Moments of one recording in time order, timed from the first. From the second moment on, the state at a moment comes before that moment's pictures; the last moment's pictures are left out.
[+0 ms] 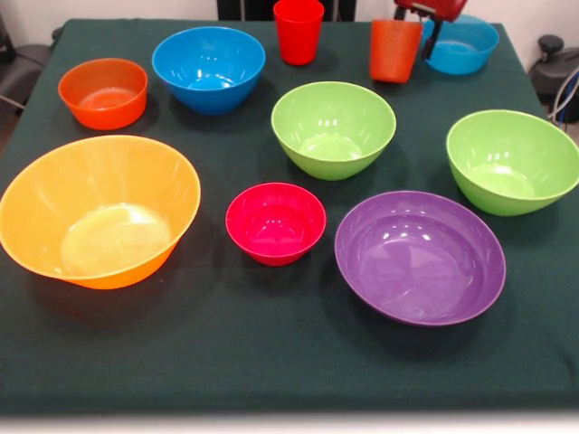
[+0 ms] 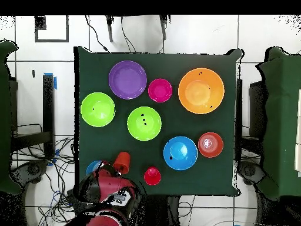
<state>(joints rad) 0.24 -0.49 -0.13 2.17 0.24 -0.14 2.17</state>
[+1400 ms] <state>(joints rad) 0.24 -0.51 -0.13 2.19 0.24 -0.14 2.17</state>
